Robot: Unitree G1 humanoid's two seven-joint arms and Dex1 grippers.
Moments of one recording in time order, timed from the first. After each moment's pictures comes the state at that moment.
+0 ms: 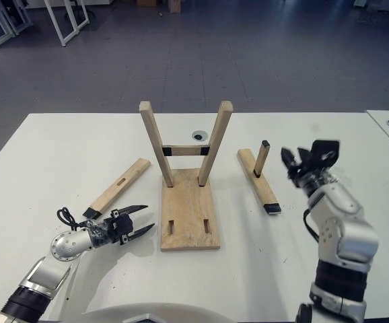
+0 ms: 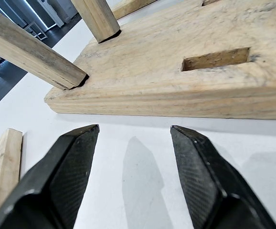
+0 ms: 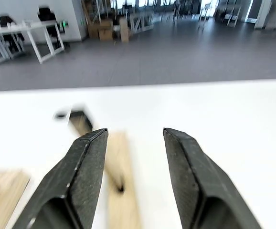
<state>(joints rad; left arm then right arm) 0.10 0.54 -0.27 0.01 0.08 -0.29 -0.69 -0.07 -0.43 -0.35 -0.28 0.42 0.72 0.26</state>
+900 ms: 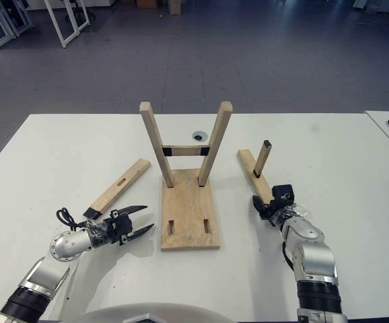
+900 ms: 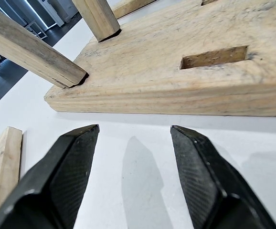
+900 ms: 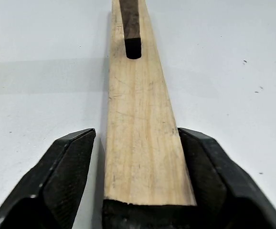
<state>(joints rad) 0.10 0.54 -0.27 0.02 0.08 -0.29 -0.69 0.01 -0.40 -0.16 0.00 0.22 0.52 0.31</state>
